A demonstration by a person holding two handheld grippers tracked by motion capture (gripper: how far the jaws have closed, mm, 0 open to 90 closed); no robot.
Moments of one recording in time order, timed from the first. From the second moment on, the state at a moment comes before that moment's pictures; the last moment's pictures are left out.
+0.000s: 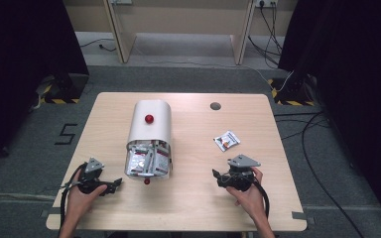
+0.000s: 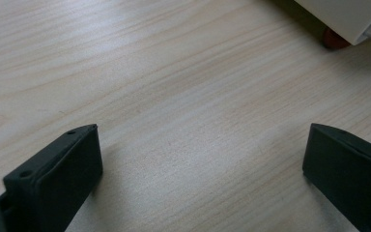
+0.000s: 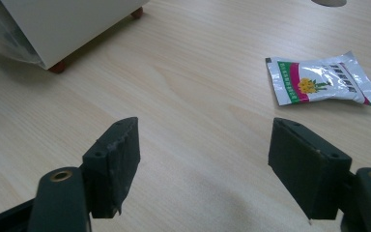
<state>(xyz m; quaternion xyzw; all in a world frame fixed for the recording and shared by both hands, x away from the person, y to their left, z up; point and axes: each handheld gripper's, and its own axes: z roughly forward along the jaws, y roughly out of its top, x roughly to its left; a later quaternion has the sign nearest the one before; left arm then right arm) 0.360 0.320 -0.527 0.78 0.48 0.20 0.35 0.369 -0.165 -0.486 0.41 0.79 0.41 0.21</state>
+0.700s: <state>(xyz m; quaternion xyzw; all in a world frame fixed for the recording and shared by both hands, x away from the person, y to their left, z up) 0.360 0.320 -0.527 0.78 0.48 0.20 0.35 0.352 -0.177 -0.494 0.41 0.78 0.42 0.20</state>
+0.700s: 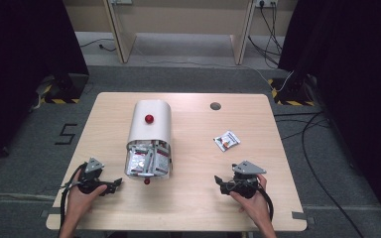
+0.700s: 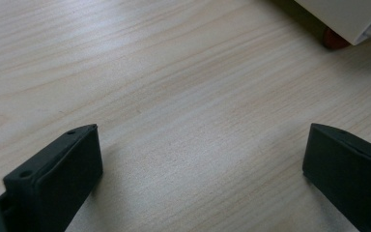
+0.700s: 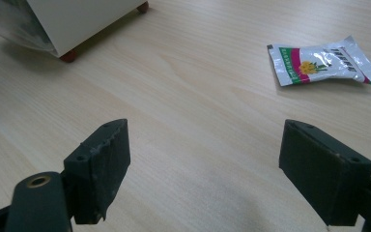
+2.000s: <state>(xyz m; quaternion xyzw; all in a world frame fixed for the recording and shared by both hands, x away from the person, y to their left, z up) 0.360 0.320 -0.527 0.78 0.48 0.20 0.35 0.316 -0.189 -0.513 0.41 0.79 0.41 0.19</state>
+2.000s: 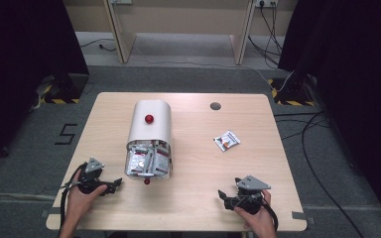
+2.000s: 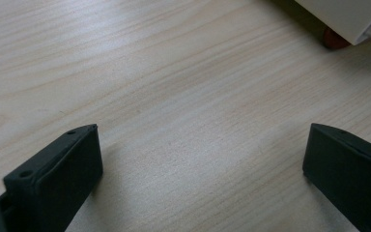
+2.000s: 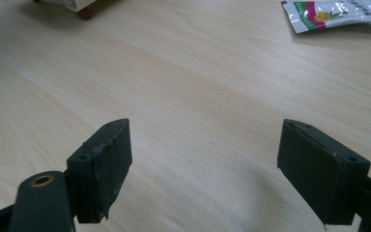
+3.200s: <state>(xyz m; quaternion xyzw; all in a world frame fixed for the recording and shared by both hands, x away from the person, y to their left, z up) 0.360 0.320 -0.527 0.78 0.48 0.20 0.35 0.282 -0.203 -0.529 0.43 0.79 0.40 0.20</state>
